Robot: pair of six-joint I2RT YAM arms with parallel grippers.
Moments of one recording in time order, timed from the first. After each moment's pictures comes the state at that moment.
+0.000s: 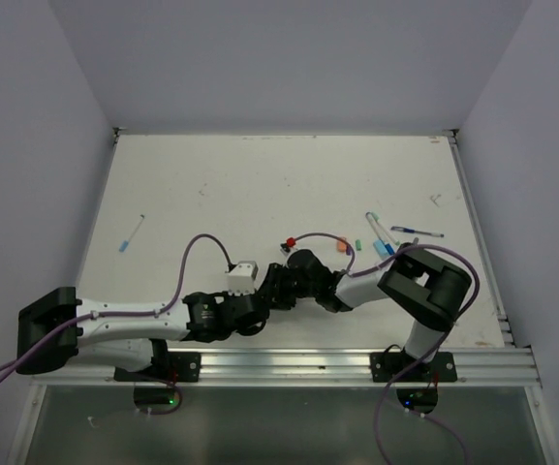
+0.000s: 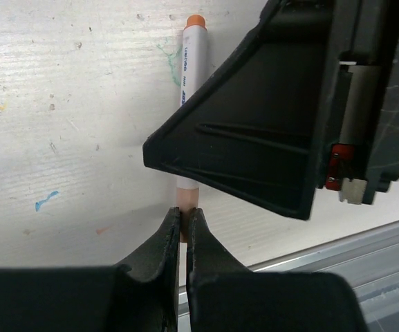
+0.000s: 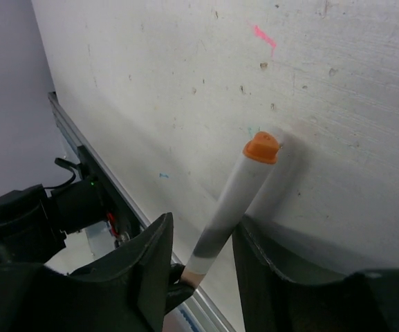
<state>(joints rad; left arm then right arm) -1.28 1.17 0.56 -0.46 -0.48 -1.12 0.97 1.75 0.62 0.50 -0.28 1.16</state>
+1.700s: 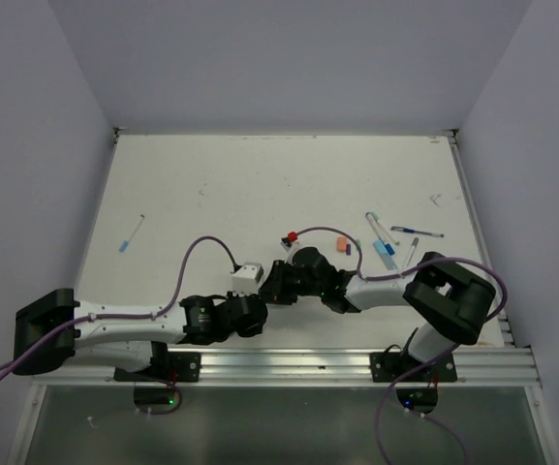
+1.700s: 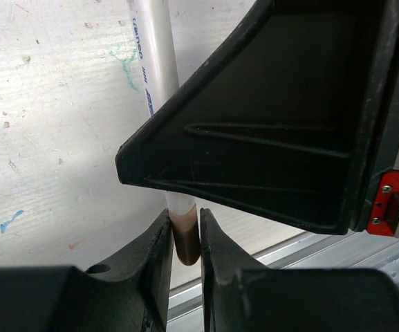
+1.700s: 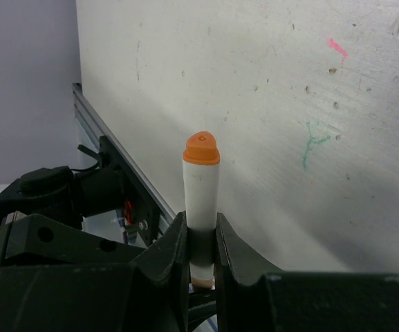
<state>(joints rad) -1.29 1.14 0.51 -0.33 -0.45 -1.03 0.98 1.62 0.60 0.47 -0.25 1.09</state>
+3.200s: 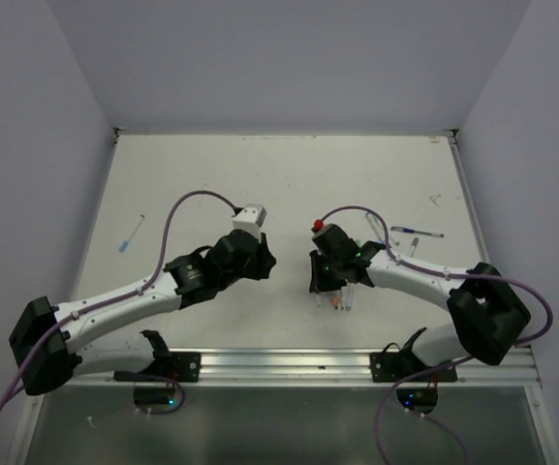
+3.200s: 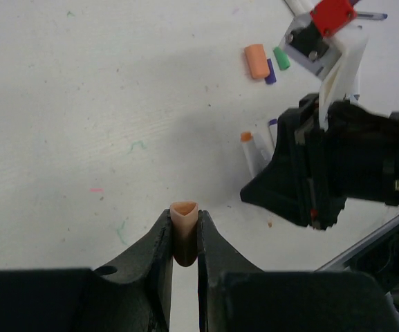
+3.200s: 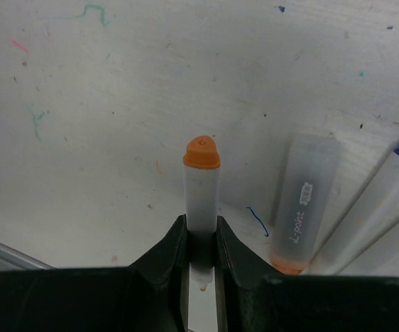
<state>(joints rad) -0.99 1.08 0.74 -0.27 -0.31 -0.68 0.75 1.43 0.78 -0.42 -0.04 0.62</state>
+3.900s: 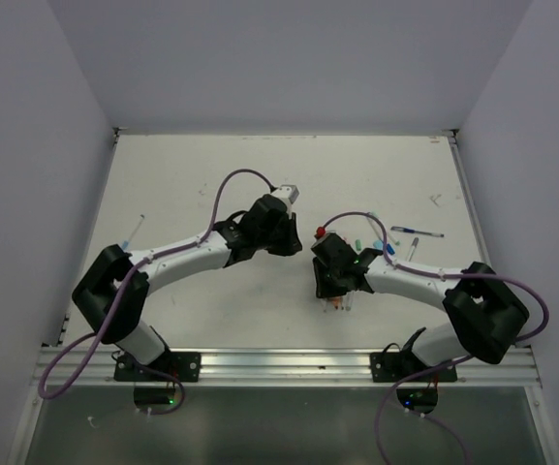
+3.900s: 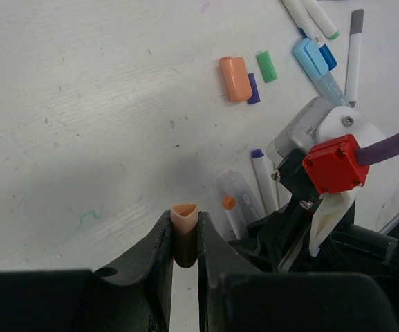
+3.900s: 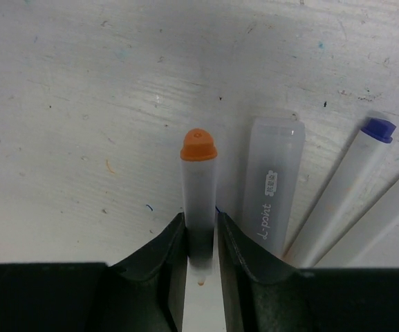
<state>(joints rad) -0.82 1.58 1.05 -0.17 0.01 -0.60 0.80 1.44 0.72 -0.41 0.07 0.63</state>
